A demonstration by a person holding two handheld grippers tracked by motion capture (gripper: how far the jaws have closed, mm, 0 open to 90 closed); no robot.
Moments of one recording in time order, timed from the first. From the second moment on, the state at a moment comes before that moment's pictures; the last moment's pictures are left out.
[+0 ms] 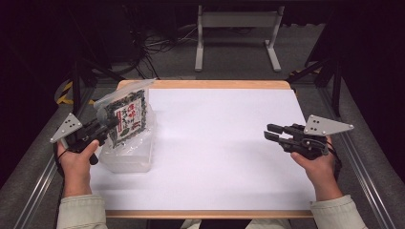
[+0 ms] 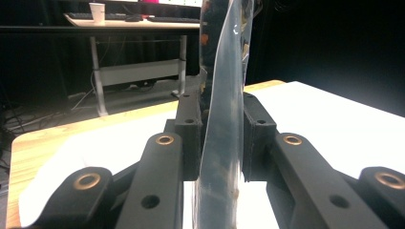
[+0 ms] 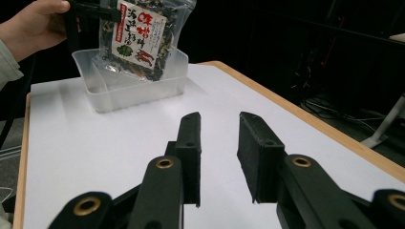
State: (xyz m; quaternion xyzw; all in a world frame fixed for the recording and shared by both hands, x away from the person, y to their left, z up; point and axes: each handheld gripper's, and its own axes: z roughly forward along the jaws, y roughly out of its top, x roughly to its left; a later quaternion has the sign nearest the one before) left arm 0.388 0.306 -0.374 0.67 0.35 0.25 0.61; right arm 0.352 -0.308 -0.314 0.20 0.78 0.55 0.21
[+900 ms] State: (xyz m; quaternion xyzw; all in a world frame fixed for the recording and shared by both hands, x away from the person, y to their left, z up) left arm 0.375 0.326 -0.391 0.66 0.41 0.21 0.59; right arm 0.357 -0.304 -0.316 0.20 0.78 0.56 0.21
